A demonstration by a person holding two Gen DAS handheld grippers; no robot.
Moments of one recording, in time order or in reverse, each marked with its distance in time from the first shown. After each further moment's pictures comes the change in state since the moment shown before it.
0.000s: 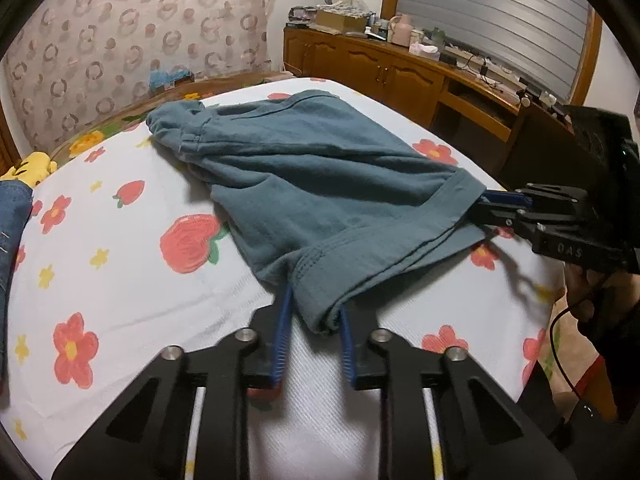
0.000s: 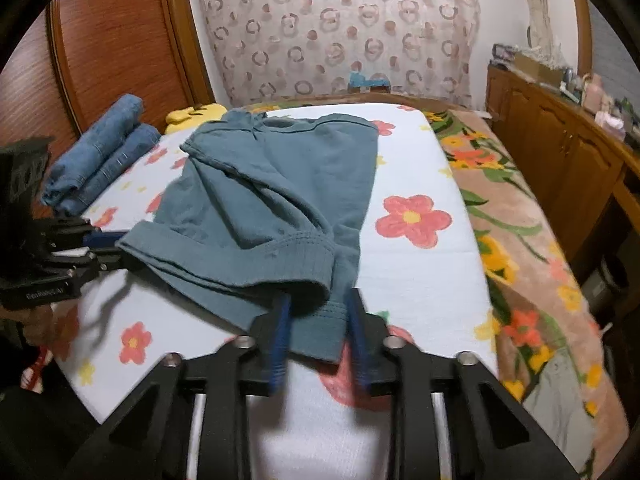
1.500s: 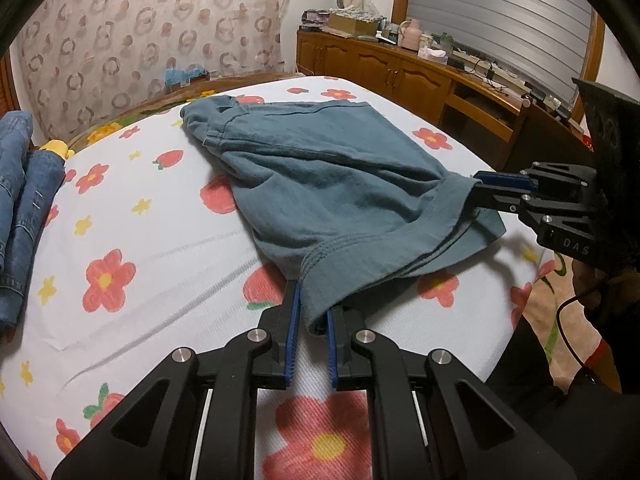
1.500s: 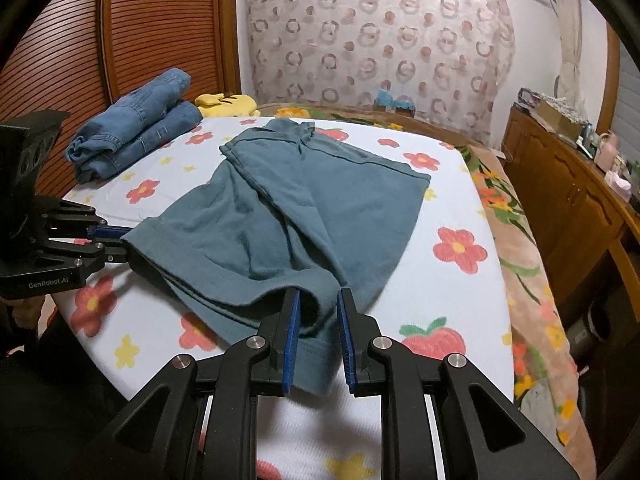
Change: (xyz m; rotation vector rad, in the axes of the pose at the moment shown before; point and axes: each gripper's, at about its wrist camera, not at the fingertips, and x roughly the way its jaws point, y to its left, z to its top) left arm -0.032 0.003 -0.036 -0.026 -0.003 0.033; right arm -0.020 0.062 -0.014 -0.191 -0.023 -0.056
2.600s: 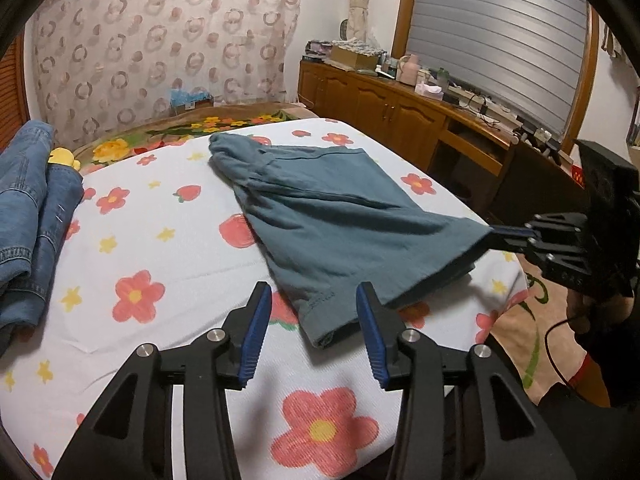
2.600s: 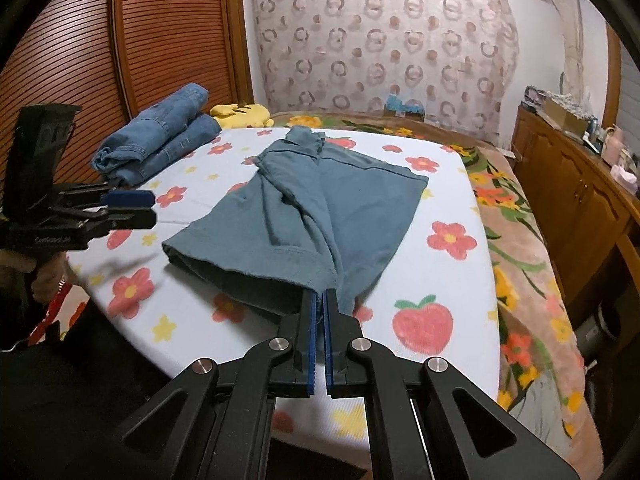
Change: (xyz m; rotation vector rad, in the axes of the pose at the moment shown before) left arm -0.043 0.009 0.009 -0.042 -0.113 -0.032; right arm -0.044 -0.011 -0.015 0.030 -0.024 0.072
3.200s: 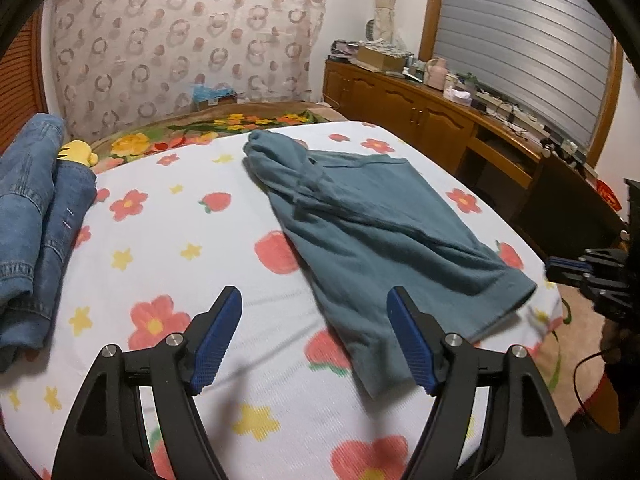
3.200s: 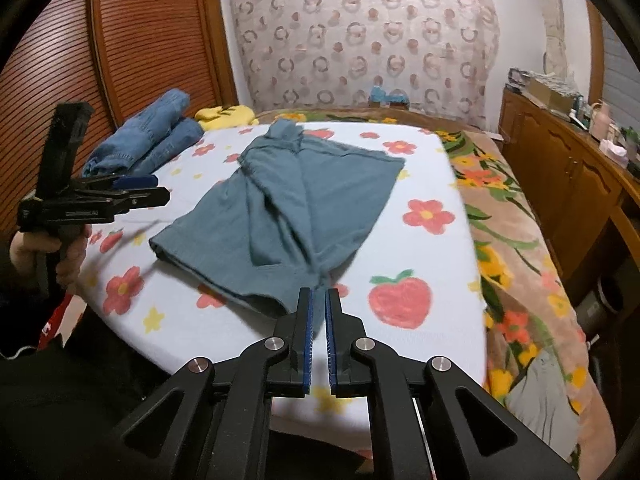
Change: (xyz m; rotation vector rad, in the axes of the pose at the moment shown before) left arm 0.031 0.030 0.021 -0.044 0.000 0.079; right arm -0.011 -0.020 -0.008 0.076 0.006 -0.025
